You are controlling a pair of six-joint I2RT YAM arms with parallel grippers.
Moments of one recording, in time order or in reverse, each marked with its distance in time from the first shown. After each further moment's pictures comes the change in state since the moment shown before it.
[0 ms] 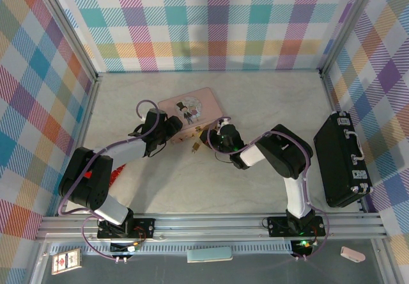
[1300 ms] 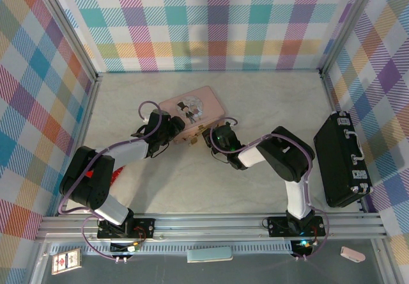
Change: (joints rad) left arm -0.031 0.012 0.000 0.018 -0.019 -0.049; right arm 0.040 -0.042 0.015 -0.119 0.214 0.394
